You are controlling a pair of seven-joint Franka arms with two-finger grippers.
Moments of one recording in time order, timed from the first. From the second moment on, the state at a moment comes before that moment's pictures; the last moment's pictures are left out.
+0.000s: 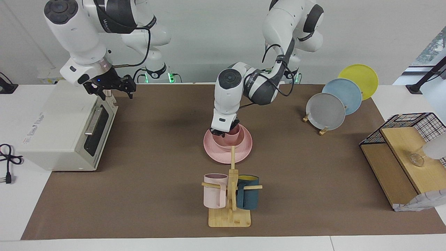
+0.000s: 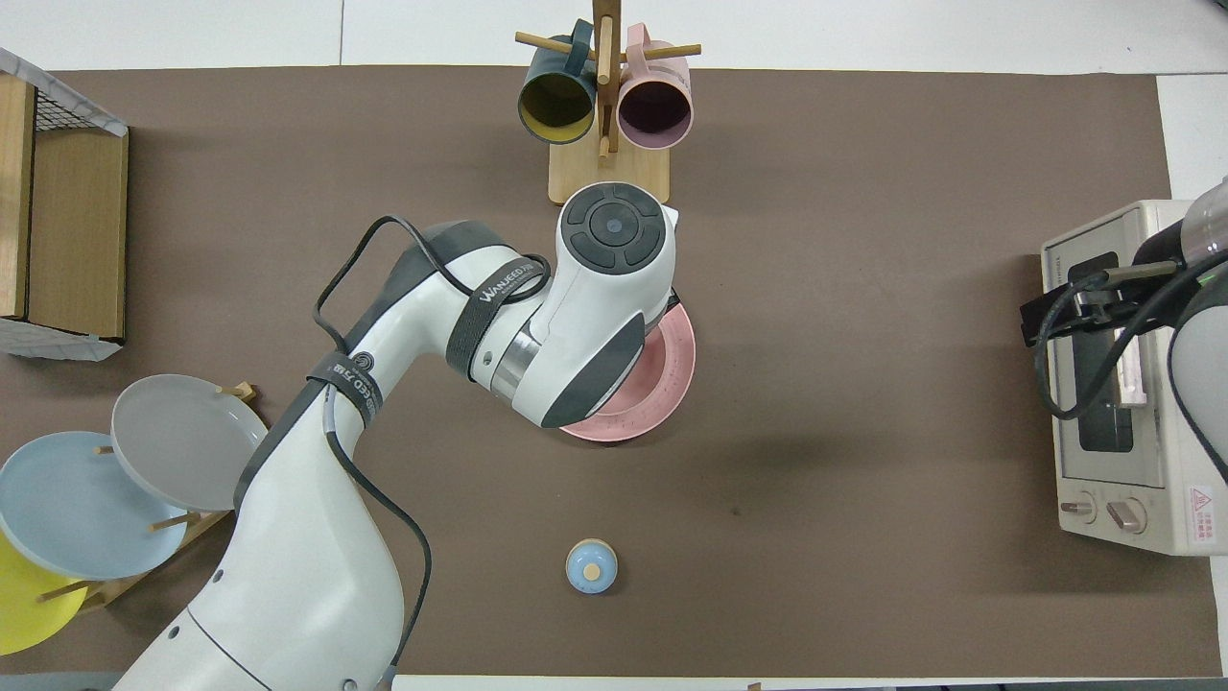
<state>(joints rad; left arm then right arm) -0.65 0.53 -0.10 -1.44 -0.01 1.95 -1.13 0.07 0.00 -0.04 -1.63 -0.04 1.50 -0.05</state>
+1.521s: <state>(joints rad) -0.06 -0.02 -0.07 -1.69 -0.02 1.63 -0.19 0.01 -0.02 0.01 -1.62 -0.04 1.50 -0.05</state>
